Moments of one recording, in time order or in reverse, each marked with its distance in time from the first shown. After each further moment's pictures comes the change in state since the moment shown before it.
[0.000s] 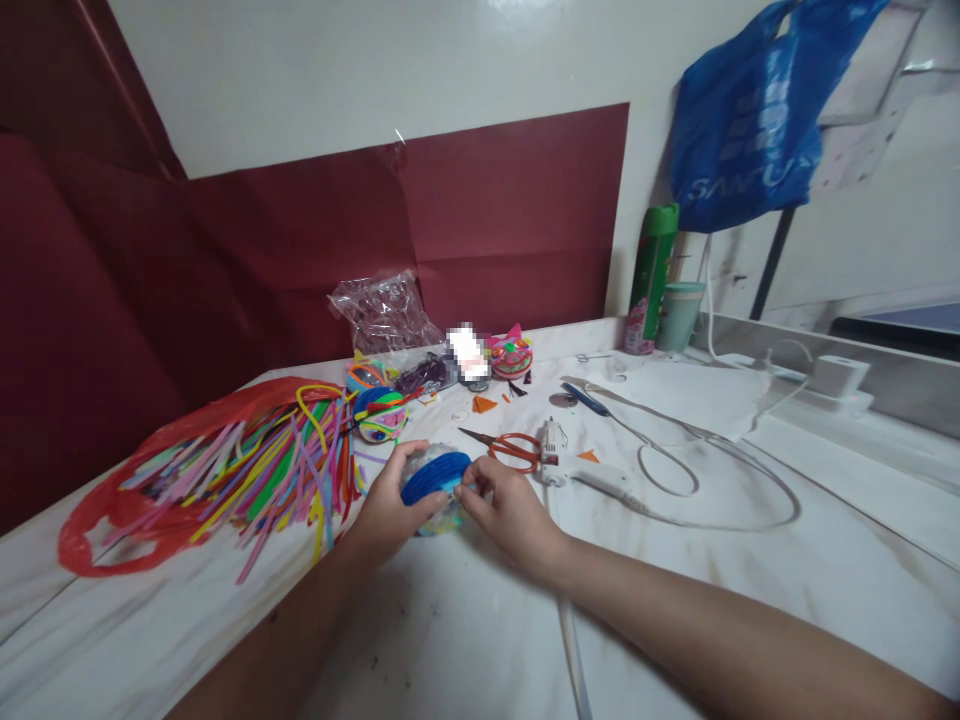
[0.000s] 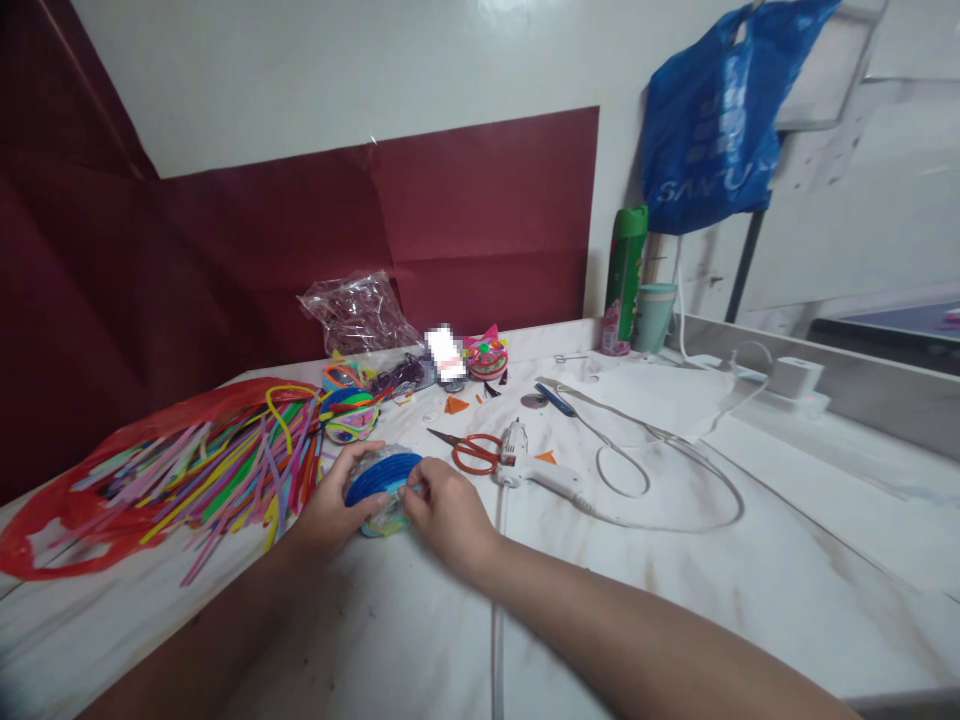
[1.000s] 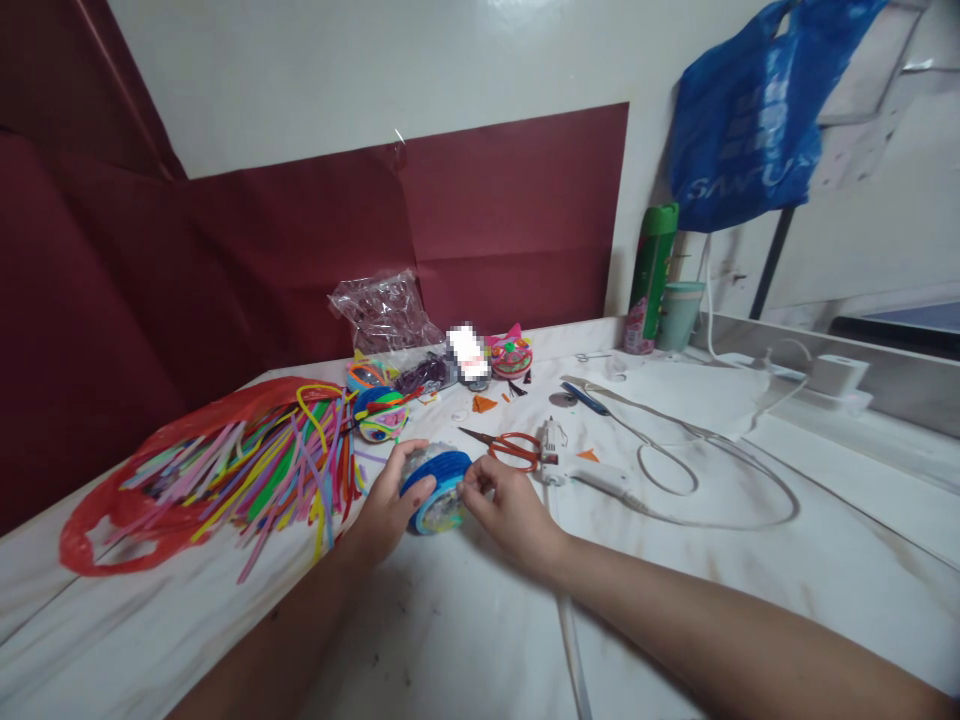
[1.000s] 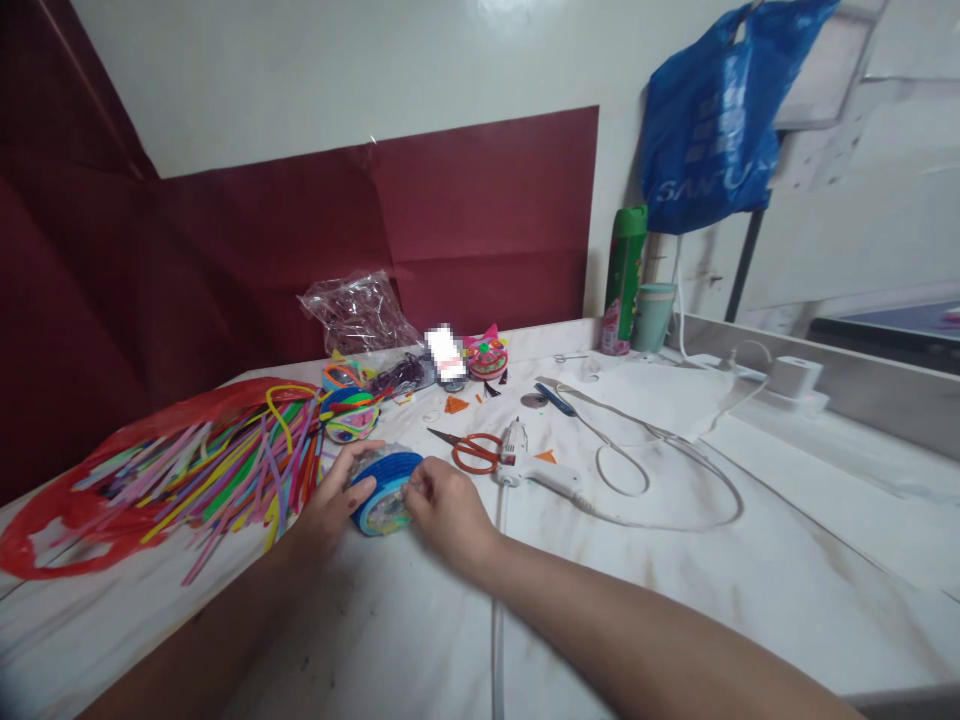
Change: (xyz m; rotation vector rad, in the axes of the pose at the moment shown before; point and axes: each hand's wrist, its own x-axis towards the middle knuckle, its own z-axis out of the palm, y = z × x) left_hand 0.000 0.000 -0.001 -0.146 0.012 -0.005; right_hand 0.001 -0.002 0.000 0.049 0.007 0.038
